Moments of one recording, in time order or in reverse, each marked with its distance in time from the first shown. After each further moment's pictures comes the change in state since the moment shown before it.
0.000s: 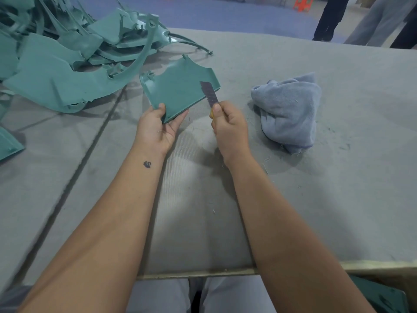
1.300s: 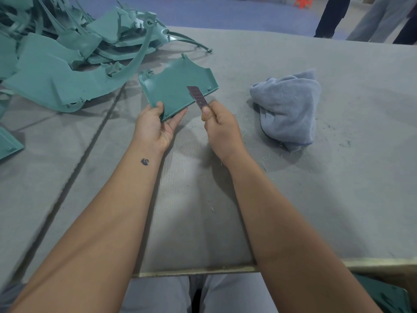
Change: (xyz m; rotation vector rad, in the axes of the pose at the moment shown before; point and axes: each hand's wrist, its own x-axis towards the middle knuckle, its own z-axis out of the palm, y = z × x) left_hand 0.001 0.000 0.000 -0.003 0.004 -0.001; right_hand 0.000 0.002 0.004 -0.186 -0.136 -0.034
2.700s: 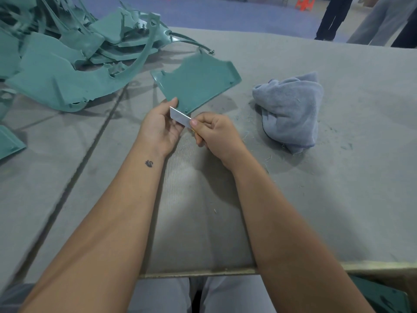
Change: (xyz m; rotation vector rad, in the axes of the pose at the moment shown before) left_hand -0.008 0.001 0.005 0.137 -0.056 -0.073; right_hand -0.007 -0.016 0.000 0.192 -0.222 0.103
